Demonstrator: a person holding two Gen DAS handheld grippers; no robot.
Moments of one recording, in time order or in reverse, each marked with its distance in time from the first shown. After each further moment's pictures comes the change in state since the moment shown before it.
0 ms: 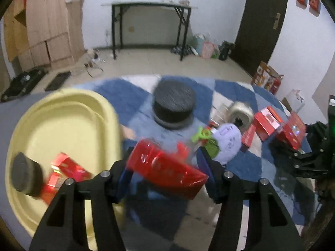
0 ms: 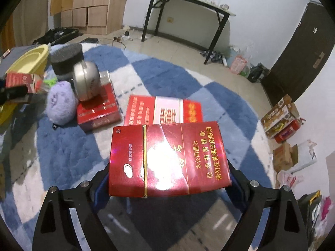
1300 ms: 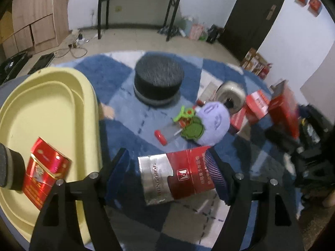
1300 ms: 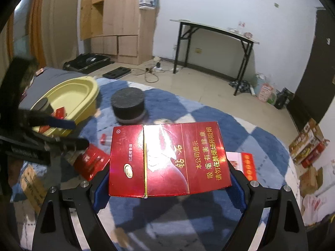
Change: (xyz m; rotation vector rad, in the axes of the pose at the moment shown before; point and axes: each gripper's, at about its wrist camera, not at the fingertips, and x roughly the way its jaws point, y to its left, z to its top) left arm 0.035 -0.013 -0.008 -0.007 0.185 -0.136; right arm -0.062 0.062 0.018 -0.006 -0.218 0.208
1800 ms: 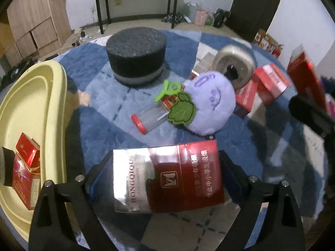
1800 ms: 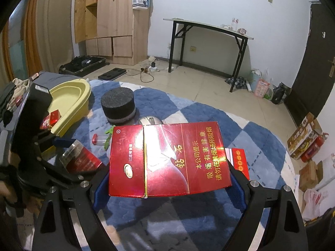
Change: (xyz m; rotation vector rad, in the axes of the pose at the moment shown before) left arm 0.042 -0.036 -0.013 0.055 0.064 0.117; right arm 0.002 -0.012 -0.002 0.026 0.011 -0.004
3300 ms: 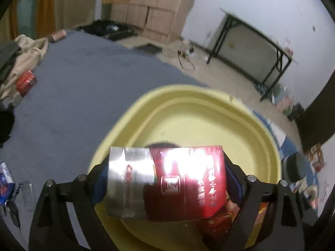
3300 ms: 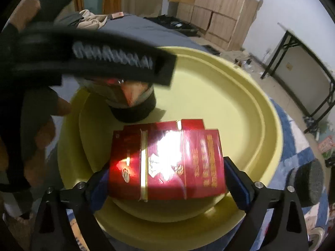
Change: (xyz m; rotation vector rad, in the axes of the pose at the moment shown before) left arm -0.111 0.266 -0.049 -0.689 -0.287 0.278; right arm 0.114 0.283 0.063 -0.484 0.146 0.349
